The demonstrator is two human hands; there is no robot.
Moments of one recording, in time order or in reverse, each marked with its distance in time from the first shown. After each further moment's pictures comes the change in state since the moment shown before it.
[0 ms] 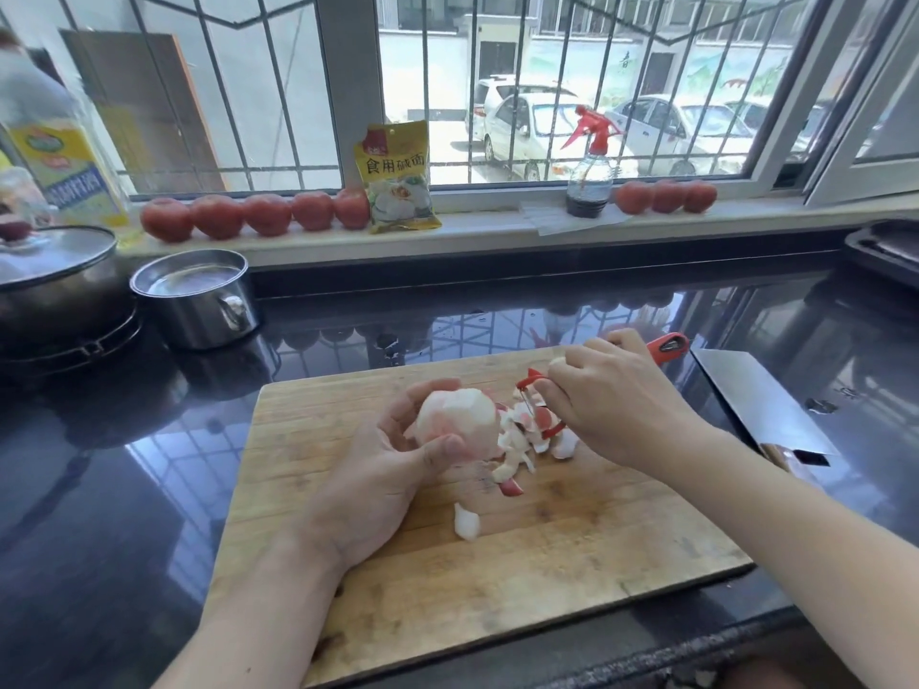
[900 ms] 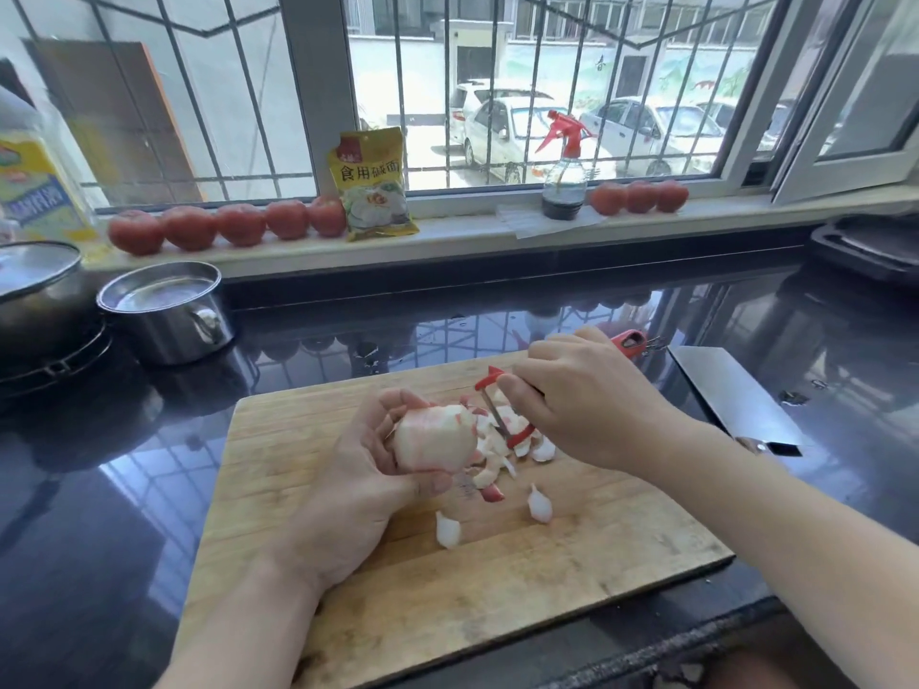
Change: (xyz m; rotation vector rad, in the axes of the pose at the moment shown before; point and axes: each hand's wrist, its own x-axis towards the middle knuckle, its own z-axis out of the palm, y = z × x) left_hand 0.003 -0.014 -0.008 0.154 0.002 0.082; right_hand 0.006 -0.010 -0.035 0.358 0.042 0.045
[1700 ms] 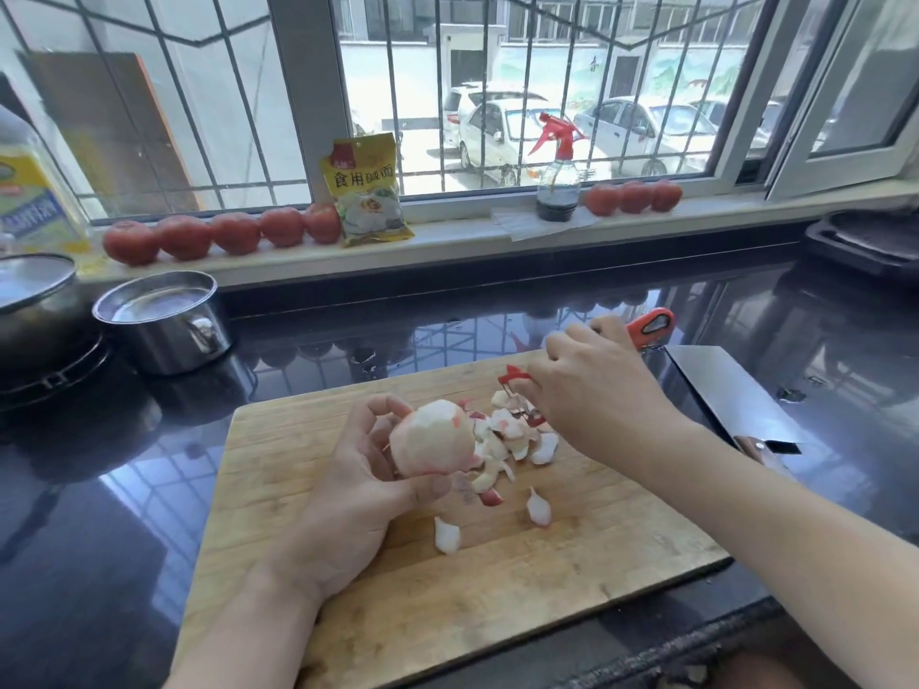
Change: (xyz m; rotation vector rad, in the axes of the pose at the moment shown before) left_hand -0.005 0.011 0.008 0.047 0.060 -0.030; right_hand 0.002 0.009 0.007 -0.411 -0.082 0.091
